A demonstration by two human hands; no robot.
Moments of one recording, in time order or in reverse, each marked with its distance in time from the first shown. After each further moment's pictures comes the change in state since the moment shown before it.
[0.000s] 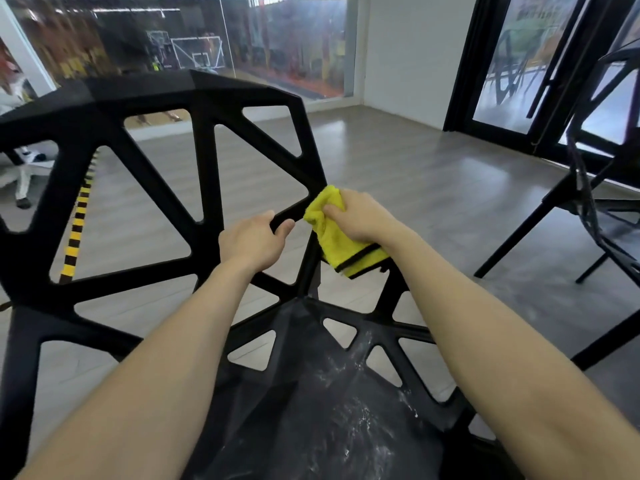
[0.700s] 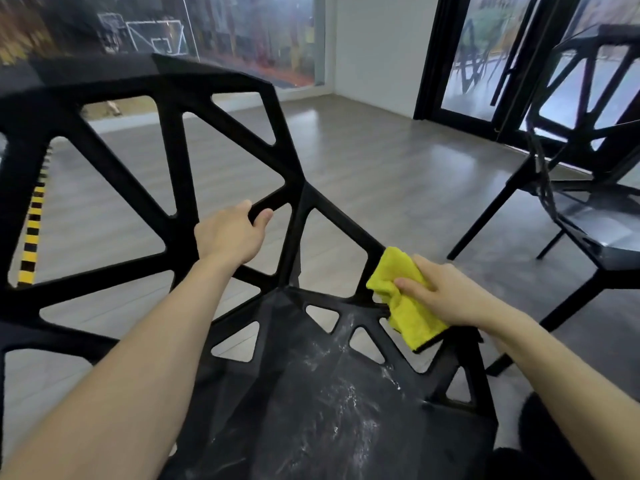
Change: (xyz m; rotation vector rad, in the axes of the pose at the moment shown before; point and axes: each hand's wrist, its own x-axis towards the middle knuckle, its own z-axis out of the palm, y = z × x) left_hand 0.001 0.001 0.006 0.025 0.049 0.014; right_hand -0.181 0.109 -0.018 0.012 -0.142 0.161
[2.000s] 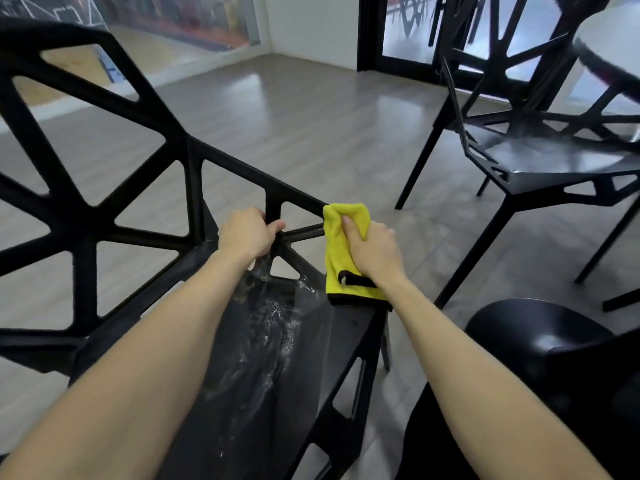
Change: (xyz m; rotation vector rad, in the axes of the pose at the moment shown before) left_hand -0.048 0.144 0.068 -0.152 -0.347 0.092; right_hand 0.008 0.048 0.040 0.348 0.487 0.335
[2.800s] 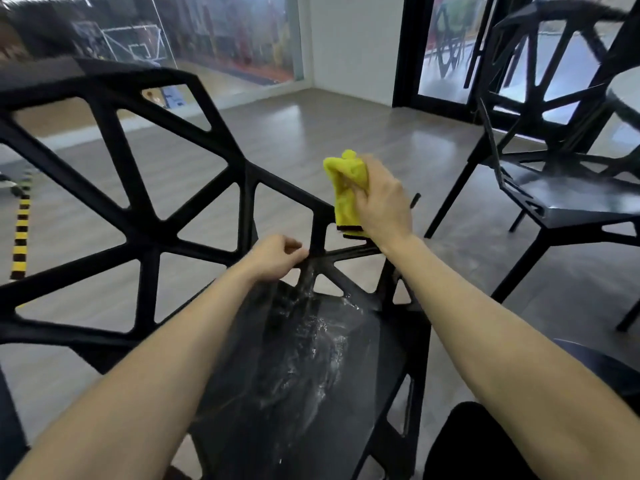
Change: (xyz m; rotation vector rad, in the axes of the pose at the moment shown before) left_hand -0.054 -0.037 -0.042 -0.247 -0.246 0.099; right_hand 0.027 -0.091 -0.008 -0.048 0.236 -0.641
